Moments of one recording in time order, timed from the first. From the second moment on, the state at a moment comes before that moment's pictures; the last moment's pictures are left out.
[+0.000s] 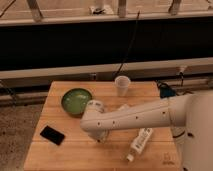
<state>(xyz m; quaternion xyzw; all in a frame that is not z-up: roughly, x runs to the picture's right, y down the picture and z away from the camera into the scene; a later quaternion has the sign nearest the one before) -0.028 0.255 0.764 -0.26 -0.18 -0.57 0.76</state>
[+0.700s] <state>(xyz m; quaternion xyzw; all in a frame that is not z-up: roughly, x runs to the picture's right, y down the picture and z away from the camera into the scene) -0.019 0.191 0.769 -0.26 -0.17 -0.56 0.77</state>
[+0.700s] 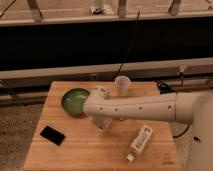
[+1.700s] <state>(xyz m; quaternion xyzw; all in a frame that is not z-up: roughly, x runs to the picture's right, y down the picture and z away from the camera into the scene) -0.070 0.129 0.790 -0.27 -0.17 -0.59 0.75</state>
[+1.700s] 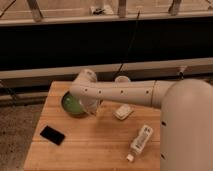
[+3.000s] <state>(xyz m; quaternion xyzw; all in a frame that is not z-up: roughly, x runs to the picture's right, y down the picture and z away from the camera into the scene) -0.107 0.089 0.816 -0.25 -0.17 -0.62 0.72</state>
